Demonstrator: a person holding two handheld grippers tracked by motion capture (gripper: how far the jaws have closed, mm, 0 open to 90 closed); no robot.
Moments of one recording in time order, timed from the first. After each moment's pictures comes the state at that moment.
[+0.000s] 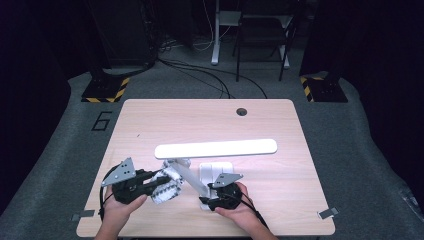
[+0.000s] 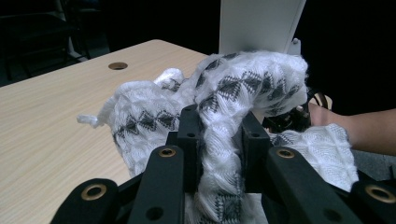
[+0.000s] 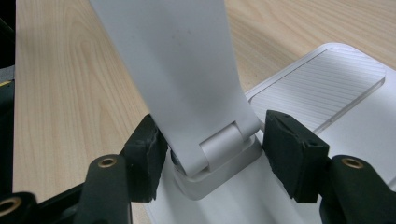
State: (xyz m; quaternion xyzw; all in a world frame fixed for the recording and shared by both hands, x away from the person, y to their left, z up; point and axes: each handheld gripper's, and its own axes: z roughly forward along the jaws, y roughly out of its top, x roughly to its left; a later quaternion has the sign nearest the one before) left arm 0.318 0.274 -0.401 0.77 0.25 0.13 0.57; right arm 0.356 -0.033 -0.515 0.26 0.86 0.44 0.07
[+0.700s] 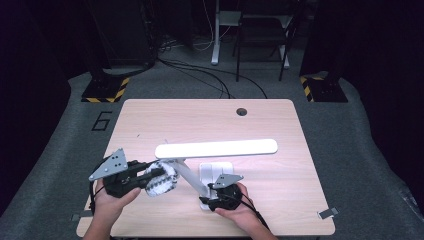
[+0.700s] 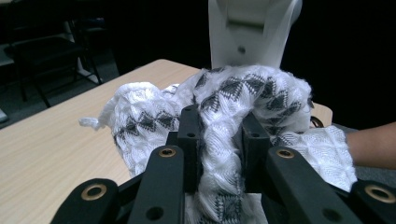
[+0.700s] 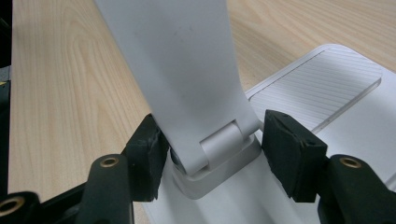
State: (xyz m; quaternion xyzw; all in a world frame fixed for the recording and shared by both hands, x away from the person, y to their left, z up) left arm 0.316 0.279 -0.357 0.77 0.23 0.16 0.58; right arm 0.354 -0.033 -0.516 0.26 0.85 0.45 0.08
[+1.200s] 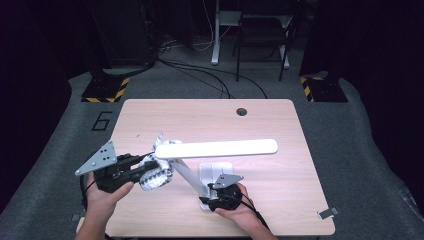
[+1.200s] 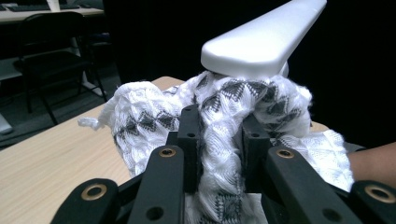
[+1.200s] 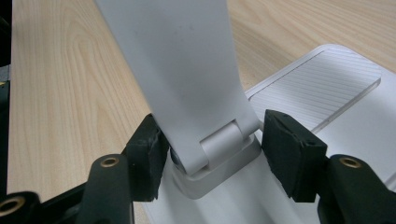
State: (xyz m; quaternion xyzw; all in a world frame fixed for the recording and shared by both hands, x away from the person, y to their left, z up) left arm 0.315 0.287 -0.334 0.75 0.23 0.17 0.60; right arm 0.353 -0.033 -0.517 0.25 0.85 0.45 0.08
